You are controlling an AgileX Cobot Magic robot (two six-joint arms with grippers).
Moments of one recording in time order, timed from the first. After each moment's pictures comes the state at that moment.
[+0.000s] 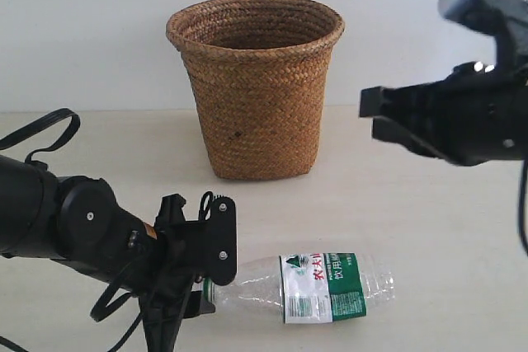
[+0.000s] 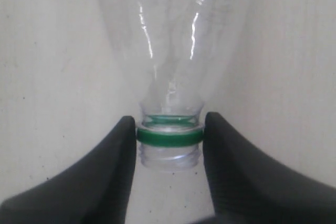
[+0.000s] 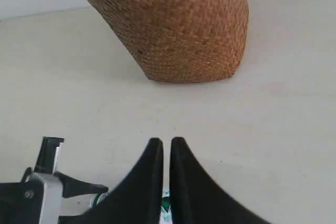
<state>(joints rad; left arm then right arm) -0.65 1.79 -0.79 -0.46 0.19 1.34 0.46 1.14 -0.74 0.58 0.25 -0.16</state>
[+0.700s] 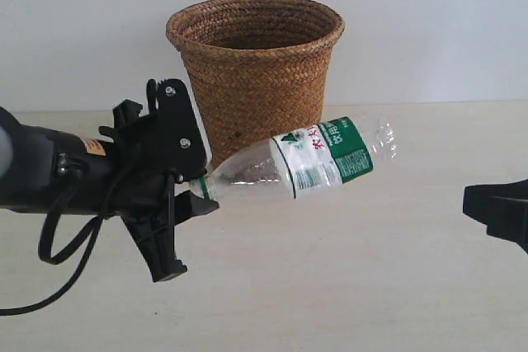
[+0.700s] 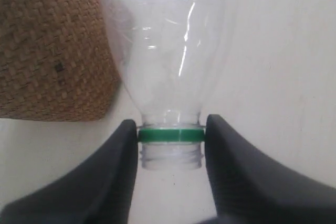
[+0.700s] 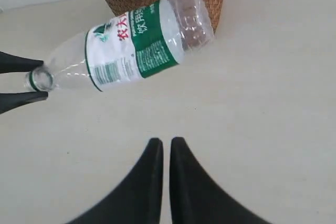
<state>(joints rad) -0.64 1.48 -0.79 -0.47 0.13 1.18 0.46 0.71 -0.45 0.34 0.33 0.06</state>
